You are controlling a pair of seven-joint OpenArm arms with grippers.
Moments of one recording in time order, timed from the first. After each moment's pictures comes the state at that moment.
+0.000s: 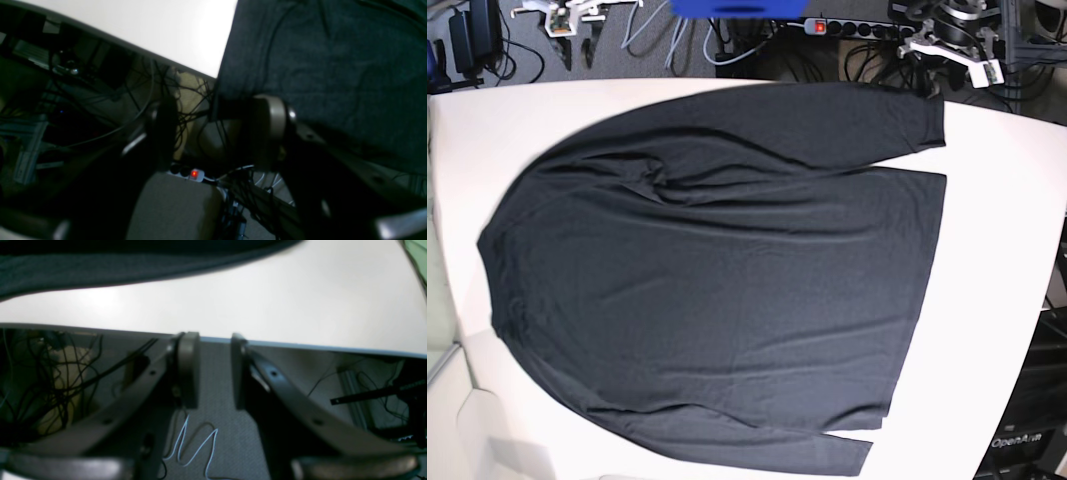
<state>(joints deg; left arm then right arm) 43.2 -22.5 -0.5 86.9 -41.8 0.0 -8.6 -51.6 2.9 7.6 87.9 -0.3 -0.1 27.3</state>
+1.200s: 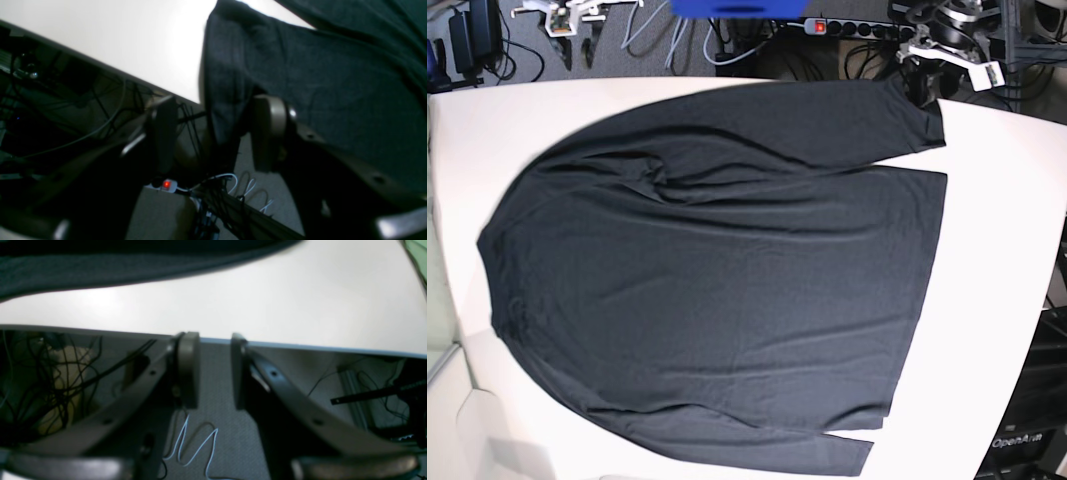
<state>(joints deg) 42.8 -18.9 -5.1 86.8 -43.2 -9.2 -7.8 -51.6 2.8 7.6 87.9 -0.3 -0.1 27.2</state>
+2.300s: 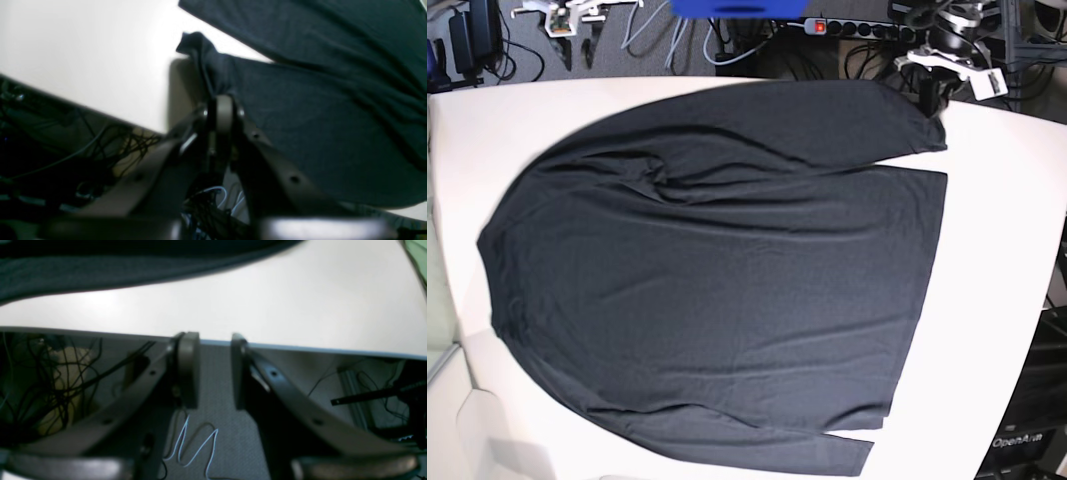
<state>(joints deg) 44.5 -18.9 -5.0 94.5 -43.5 -8.6 -7.8 -51.6 2.8 7.6 88.1 -0.3 -0.1 27.3</state>
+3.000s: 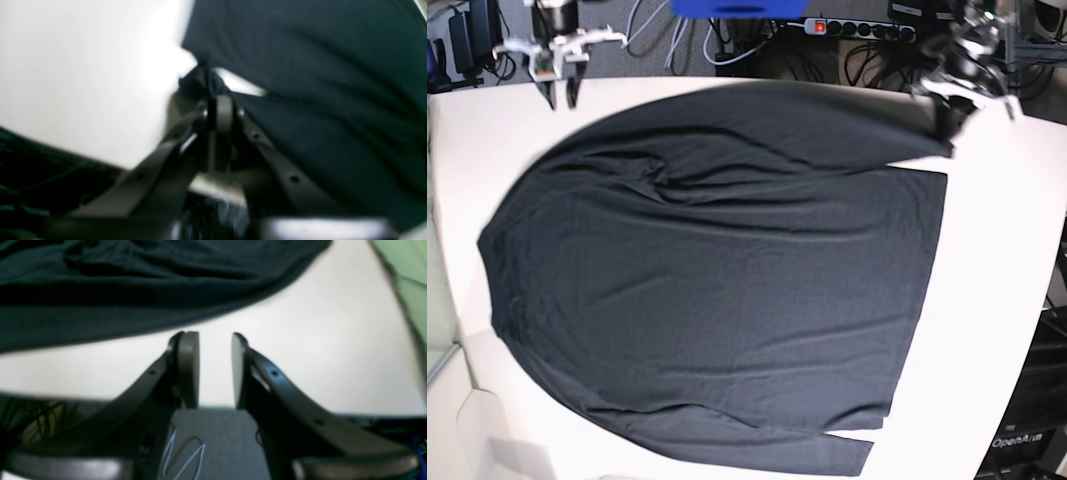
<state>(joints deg) 39.2 -16.9 -12.2 96.0 -43.6 -8.4 2.3 -45.6 6.5 8.3 94.7 -0.2 0.1 15.2</state>
